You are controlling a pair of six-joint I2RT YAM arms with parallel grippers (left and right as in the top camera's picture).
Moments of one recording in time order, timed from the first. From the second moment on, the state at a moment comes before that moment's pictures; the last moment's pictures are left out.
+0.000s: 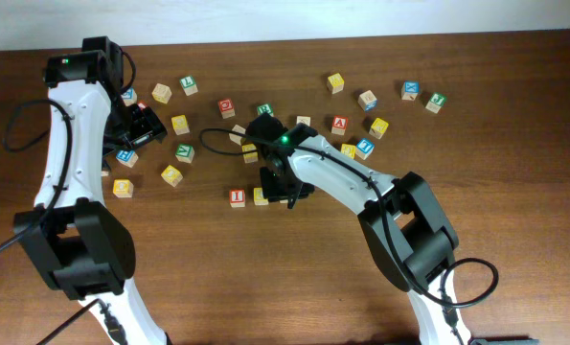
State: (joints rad) left arm 0.10 2.05 1.97 -1.47 -0.10 -0.48; right arm 0.65 2.20 1.67 -0.92 -0.05 0.53
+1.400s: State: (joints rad) left arm 0.10 2.05 1.97 -1.47 -0.10 -0.48; right arm 0.48 2.21 2.11 -1.22 0.11 0.46
